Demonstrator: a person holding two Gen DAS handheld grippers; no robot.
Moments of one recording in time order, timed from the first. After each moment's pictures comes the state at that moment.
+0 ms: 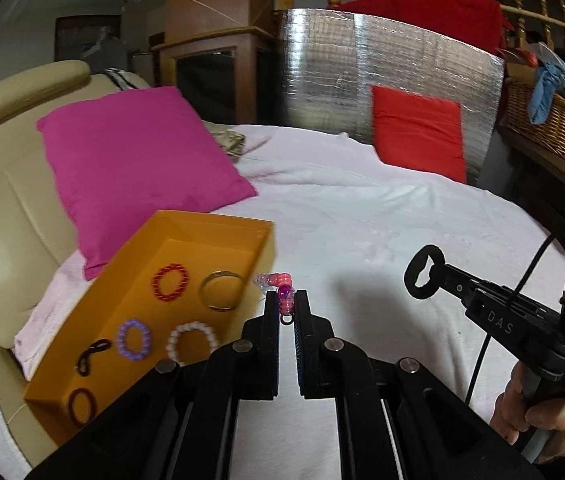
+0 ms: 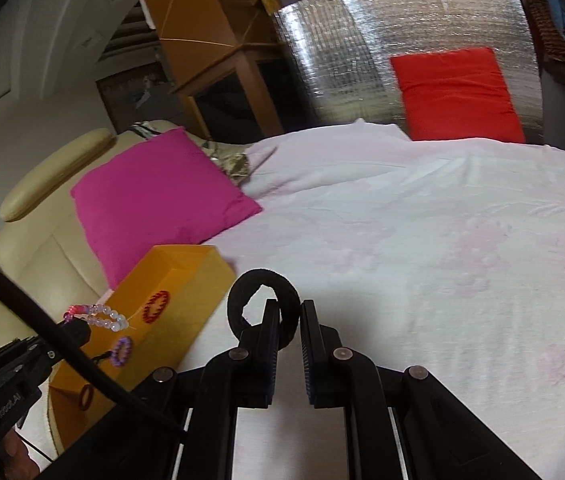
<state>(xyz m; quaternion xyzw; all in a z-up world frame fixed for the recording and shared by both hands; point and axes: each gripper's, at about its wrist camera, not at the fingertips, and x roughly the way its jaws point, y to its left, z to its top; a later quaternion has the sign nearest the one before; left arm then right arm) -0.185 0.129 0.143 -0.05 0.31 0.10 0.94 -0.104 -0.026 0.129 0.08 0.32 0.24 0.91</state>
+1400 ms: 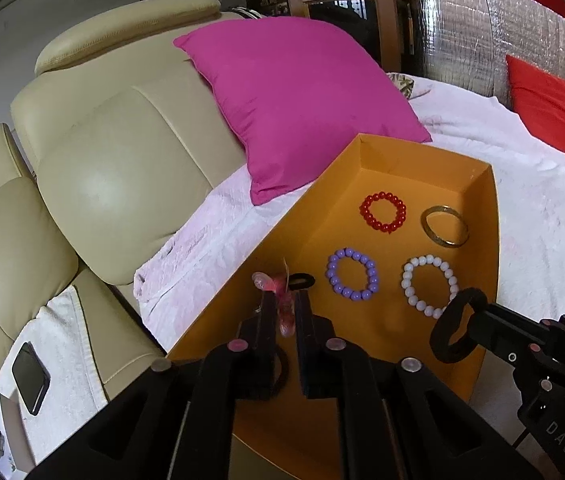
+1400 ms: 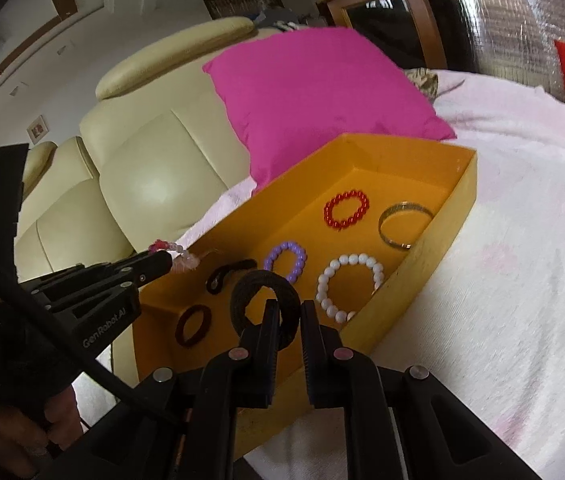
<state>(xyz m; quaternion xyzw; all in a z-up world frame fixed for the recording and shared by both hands) -0.239 0.275 0.091 -0.04 0.39 0.29 0.87 -0.169 0.171 0.080 0.00 0.38 0.43 0.82</state>
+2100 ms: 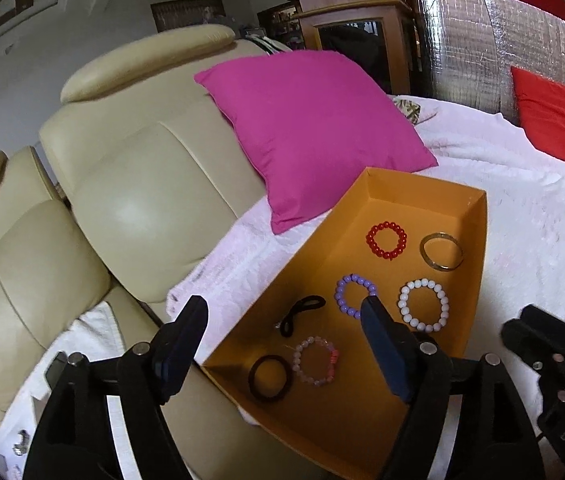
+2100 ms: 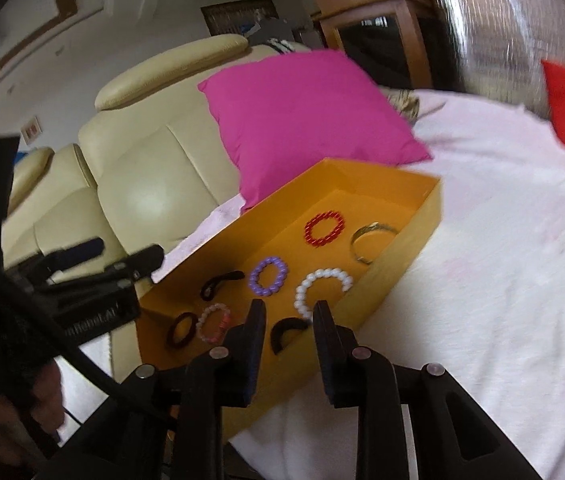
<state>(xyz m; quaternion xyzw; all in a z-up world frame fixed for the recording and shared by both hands) -0.254 0.254 0.140 -0.01 0.36 0.33 0.87 -0.184 0.137 0.115 -0.02 0.35 0.40 0.85</state>
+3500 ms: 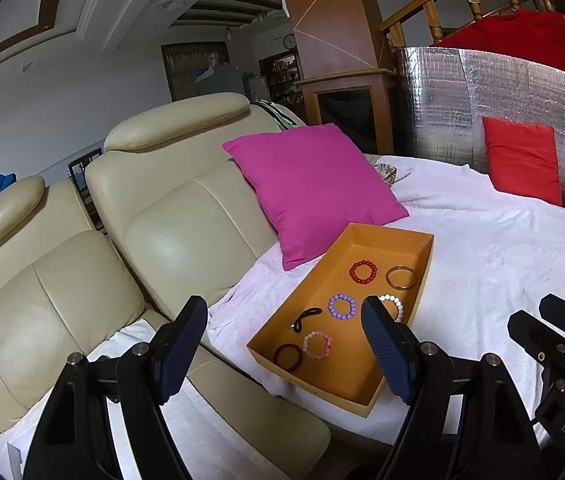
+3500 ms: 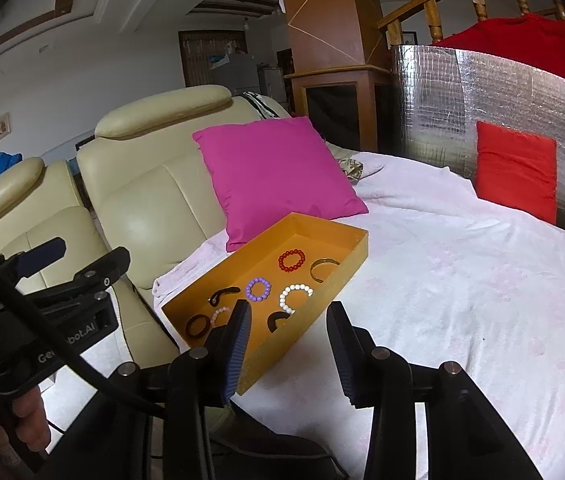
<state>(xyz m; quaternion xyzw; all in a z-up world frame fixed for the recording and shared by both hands) -0.369 0.184 0.225 0.01 0.27 0.32 0.91 -0.307 0.075 0.219 -0.05 0.29 0.31 0.90</state>
